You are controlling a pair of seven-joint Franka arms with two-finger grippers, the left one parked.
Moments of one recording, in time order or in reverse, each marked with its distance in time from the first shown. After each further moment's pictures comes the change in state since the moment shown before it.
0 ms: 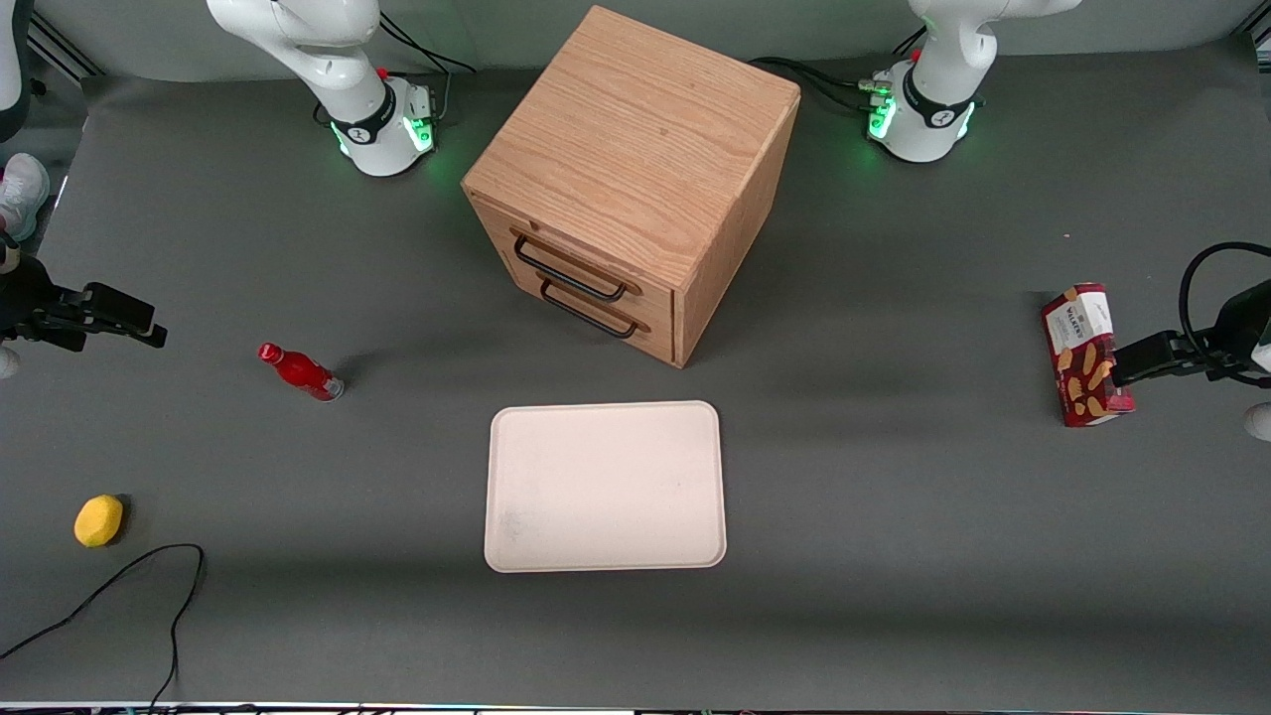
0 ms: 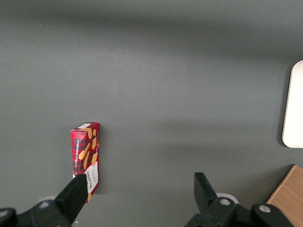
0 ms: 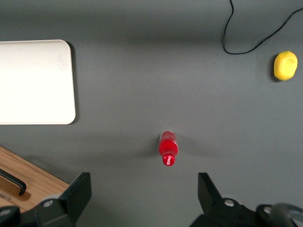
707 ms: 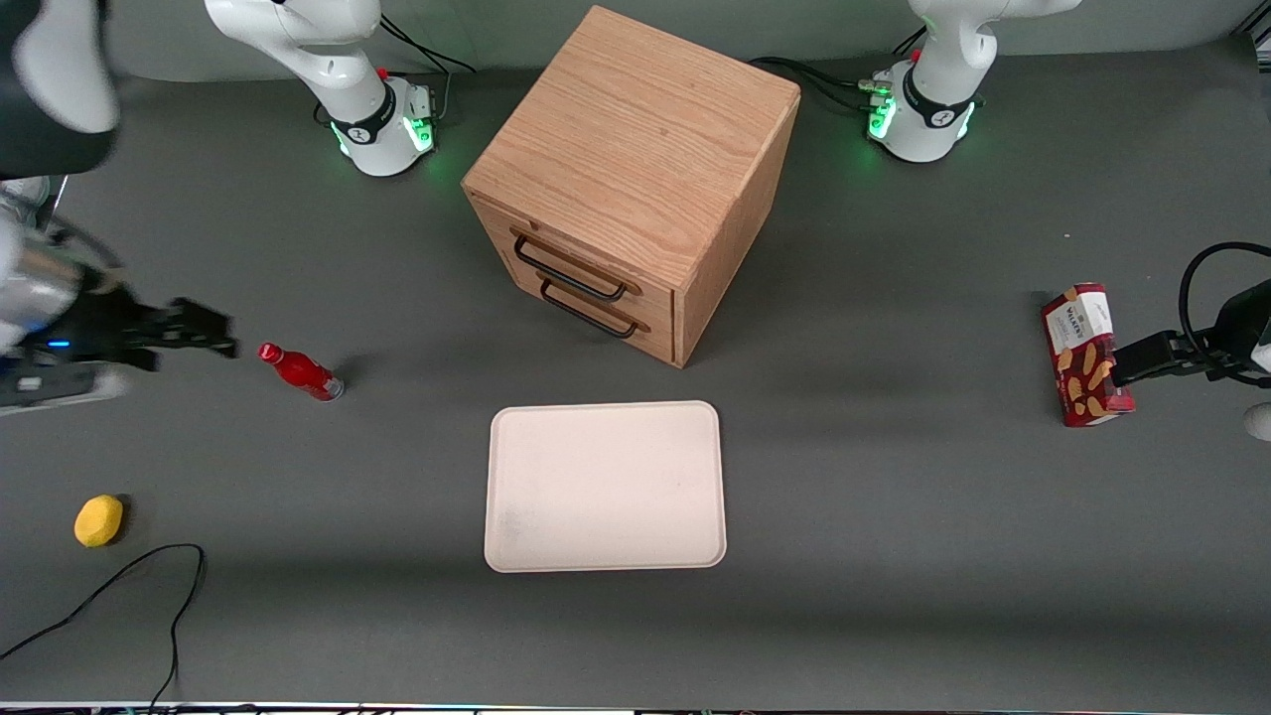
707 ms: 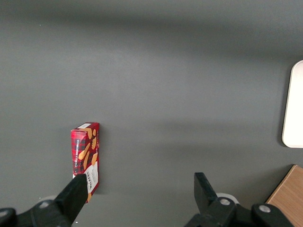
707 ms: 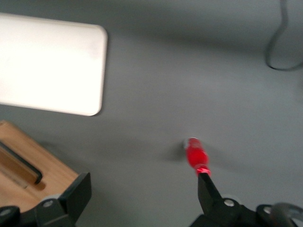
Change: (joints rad) arm 0.165 0.067 0.027 0.031 -0.002 0.009 0.000
